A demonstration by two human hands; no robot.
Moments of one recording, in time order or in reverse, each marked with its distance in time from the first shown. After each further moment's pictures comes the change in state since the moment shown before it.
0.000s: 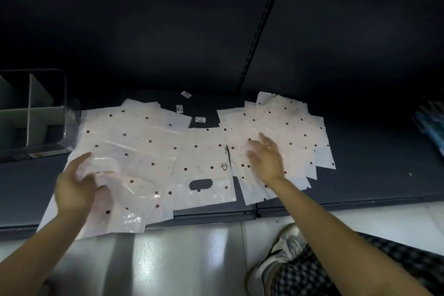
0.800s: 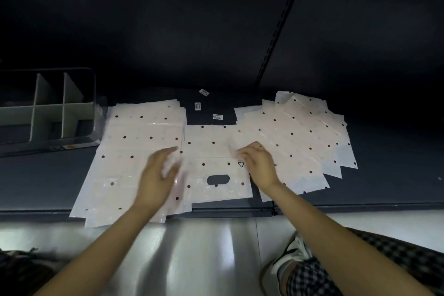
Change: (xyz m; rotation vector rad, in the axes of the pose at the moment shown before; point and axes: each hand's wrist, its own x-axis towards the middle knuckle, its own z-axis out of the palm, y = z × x) left_hand -0.067 0.043 0.036 0.006 -0.413 0.350; right_hand -0.023 -0.060 0.016 0.356 -0.021 -0.144
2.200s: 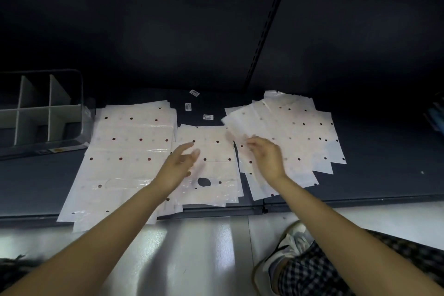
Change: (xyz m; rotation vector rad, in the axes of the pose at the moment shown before) left_hand 0.026 0.029 0.035 -0.327 -0.291 -0.238; right_hand 0.002 0.004 -0.037 0.114 0.119 0.053
